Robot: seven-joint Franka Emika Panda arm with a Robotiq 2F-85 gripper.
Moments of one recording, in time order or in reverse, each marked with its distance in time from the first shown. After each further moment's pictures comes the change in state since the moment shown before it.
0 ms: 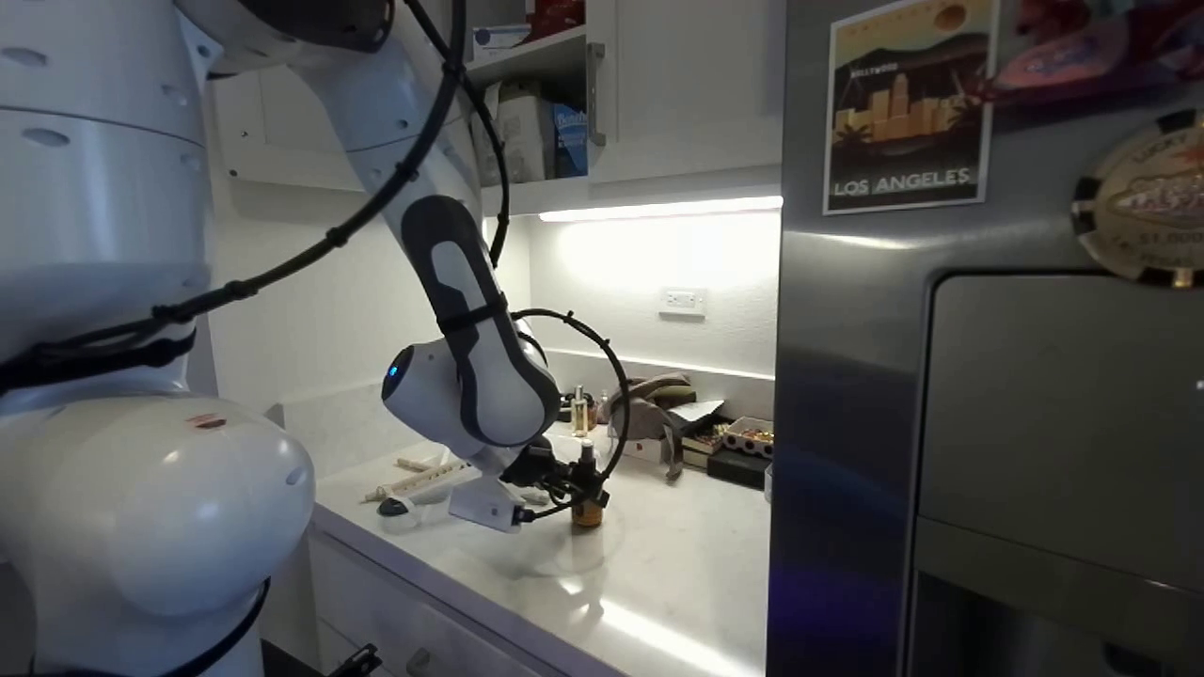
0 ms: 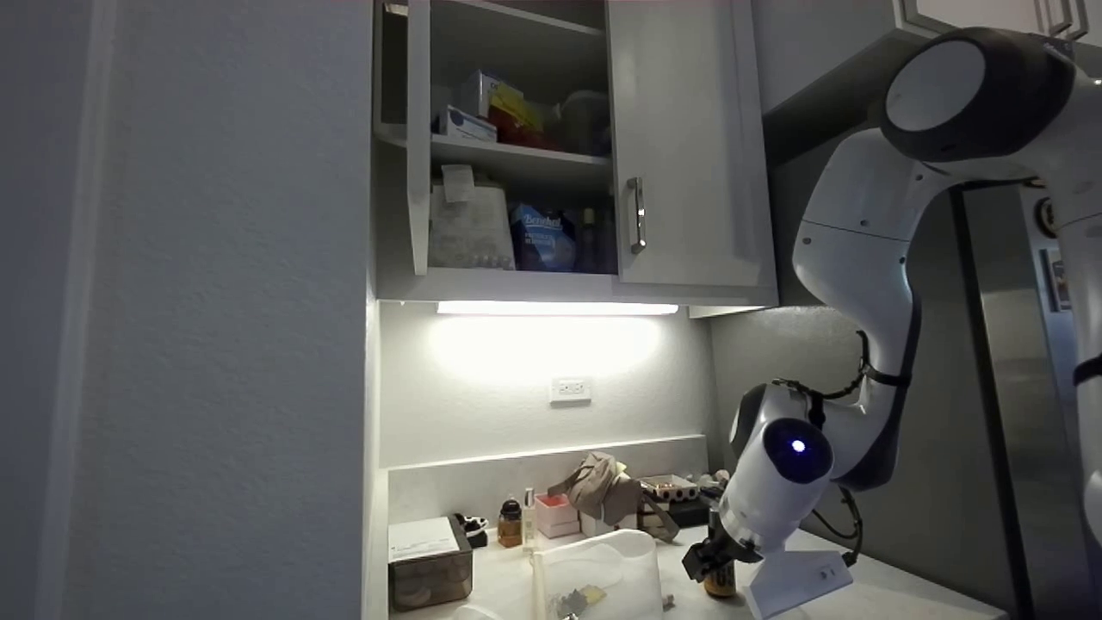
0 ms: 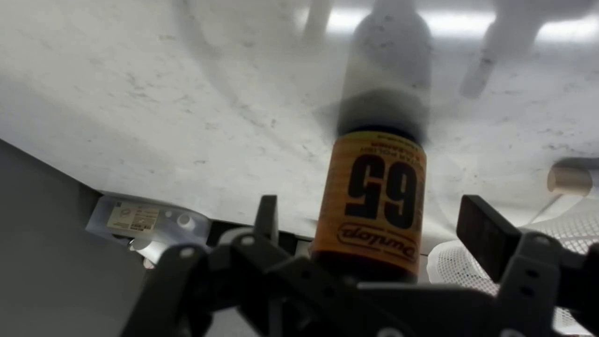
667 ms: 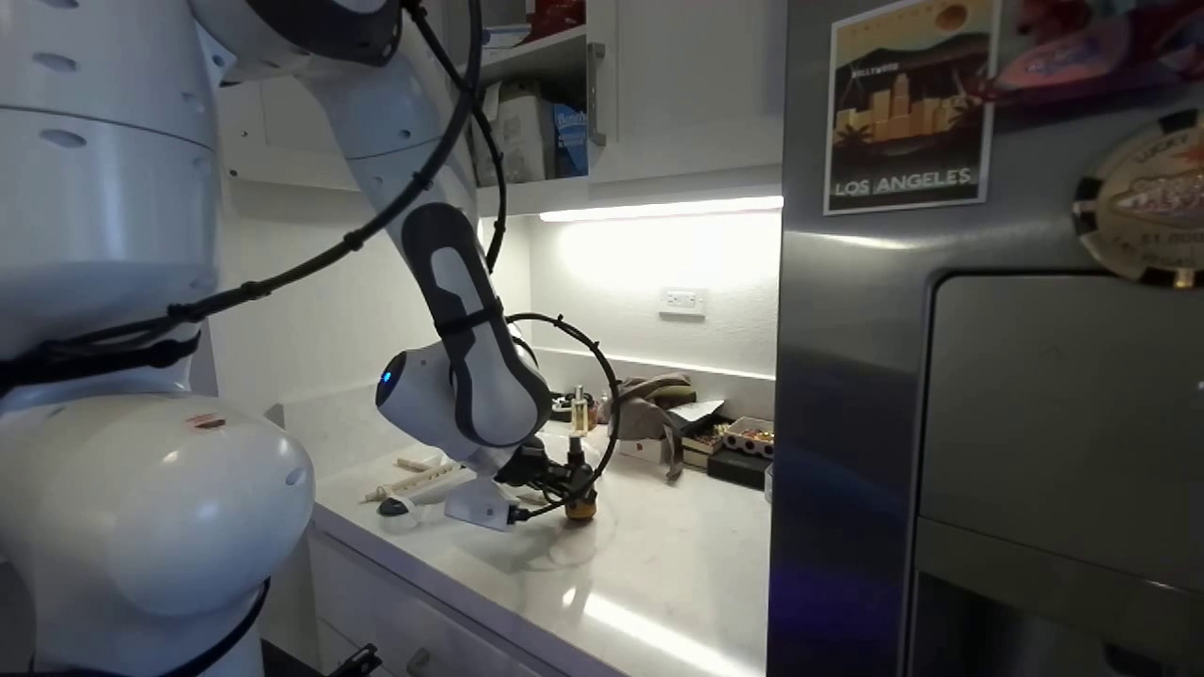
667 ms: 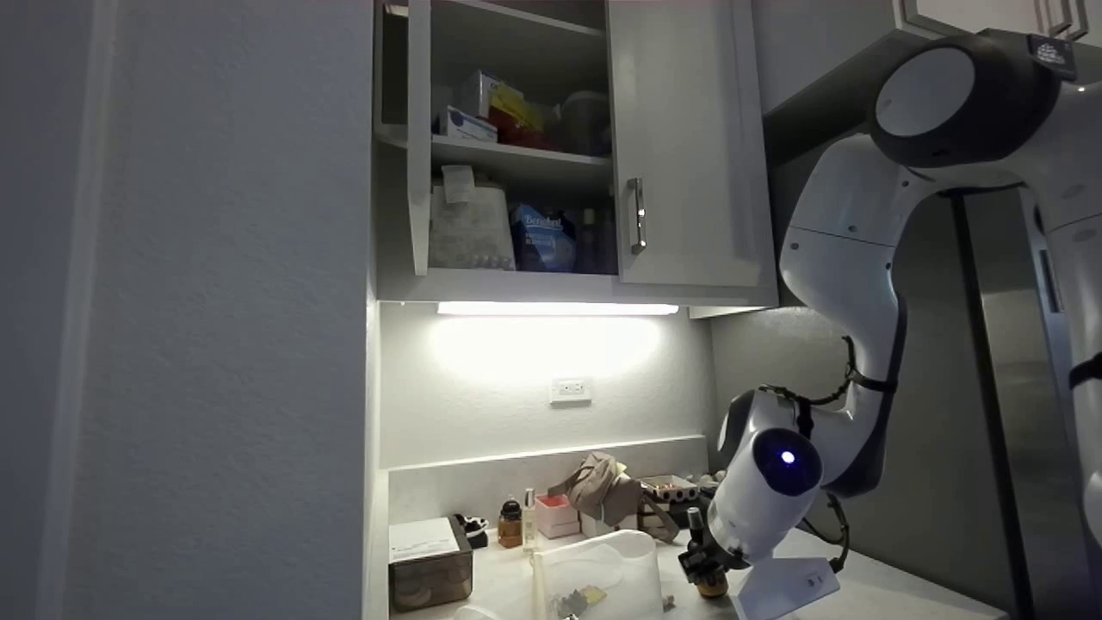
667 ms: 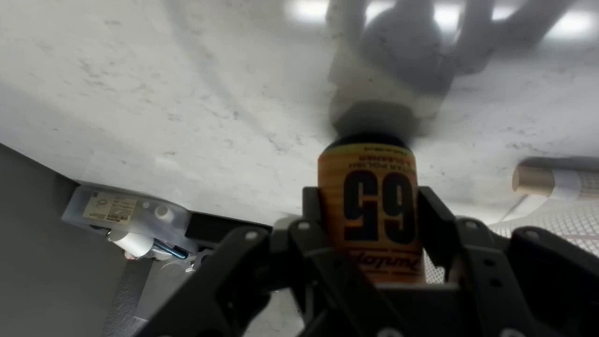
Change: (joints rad) arm -0.003 0.030 0.055 0.015 0.008 -0.039 0.011
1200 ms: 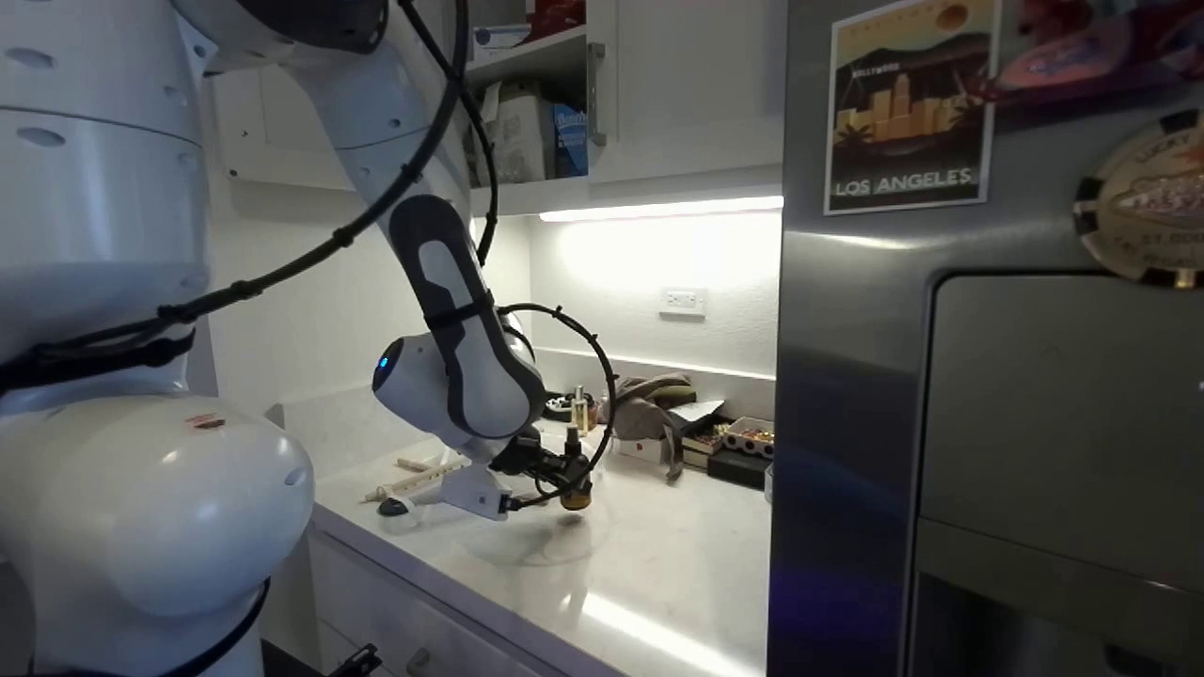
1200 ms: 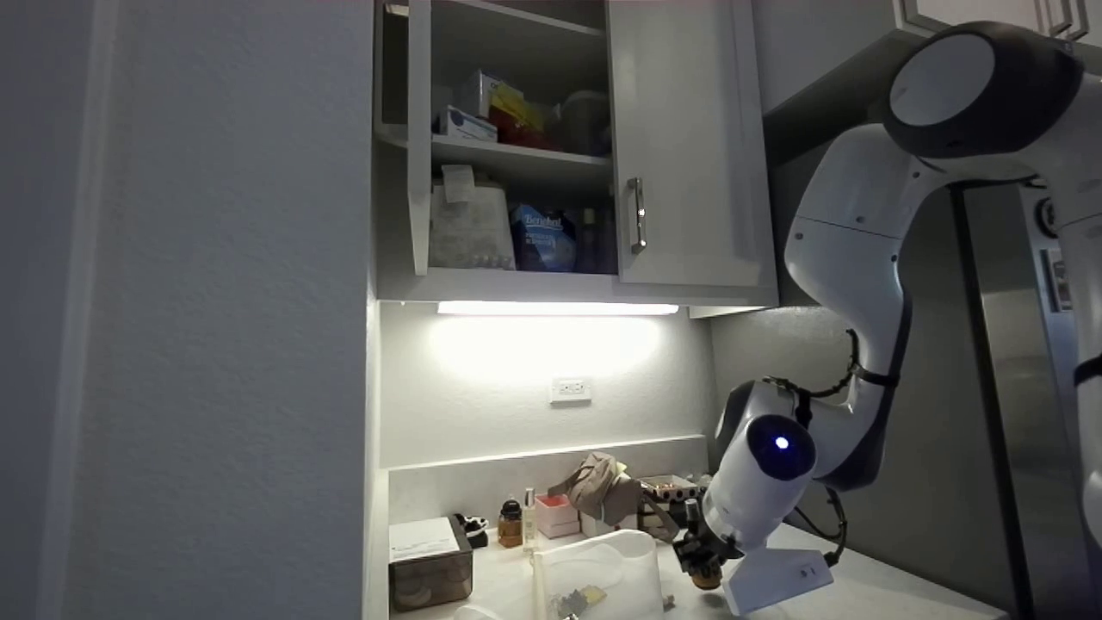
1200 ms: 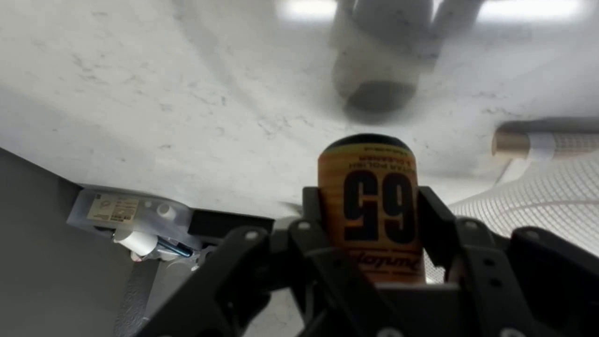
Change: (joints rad) arm -0.003 -0.044 0.009 -0.004 0.064 0.035 -0.012
